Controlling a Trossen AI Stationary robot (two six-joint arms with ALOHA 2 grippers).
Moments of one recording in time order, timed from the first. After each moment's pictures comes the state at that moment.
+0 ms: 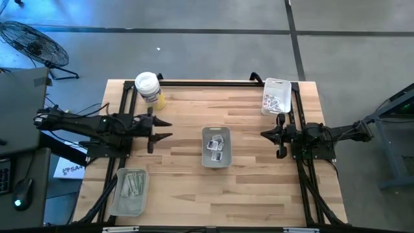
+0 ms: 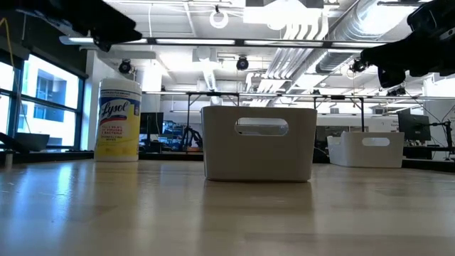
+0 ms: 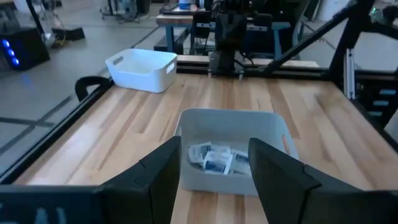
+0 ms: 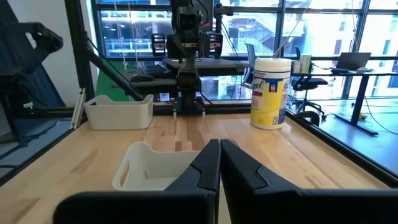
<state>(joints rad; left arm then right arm) -0.13 0.59 0.47 -0.07 -0.26 -0.06 0.16 0.01 0.01 0.07 0.23 0.00</state>
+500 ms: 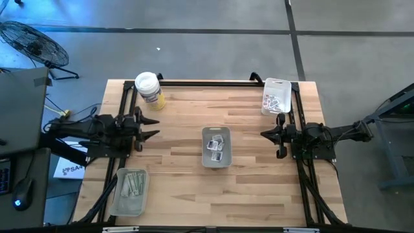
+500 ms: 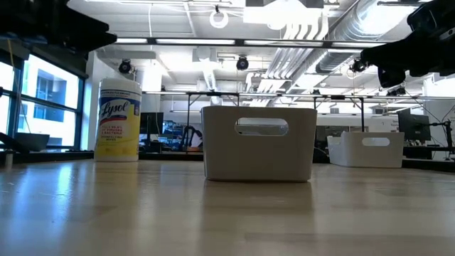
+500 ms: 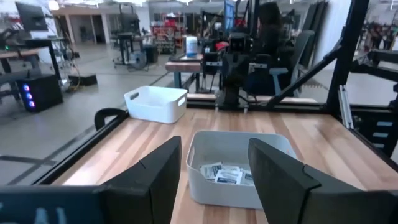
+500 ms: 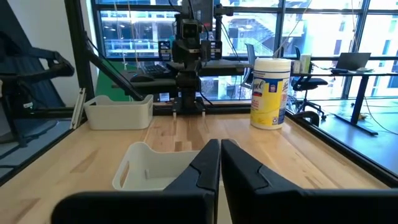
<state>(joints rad) -0.13 0.10 0.25 -0.12 -0.28 0.01 0.16 0.01 0.01 0.07 0.23 0.00</state>
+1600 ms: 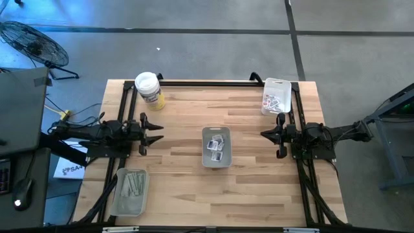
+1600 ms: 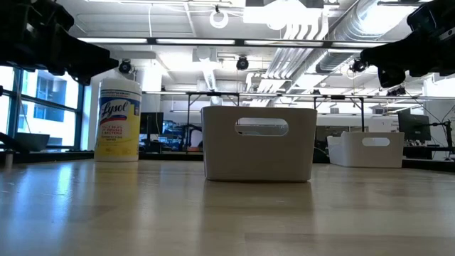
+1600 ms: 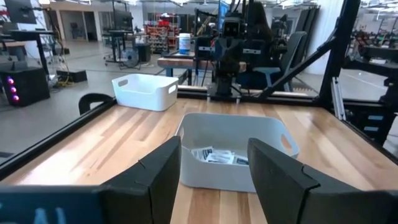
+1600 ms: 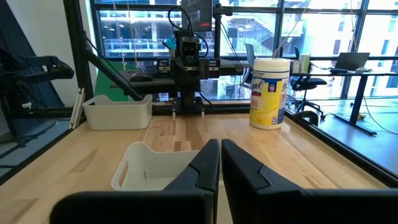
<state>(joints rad) -0.13 0.01 0.04 0.00 -0.25 -0.03 0.16 0.01 0.01 0.07 0.23 0.00</state>
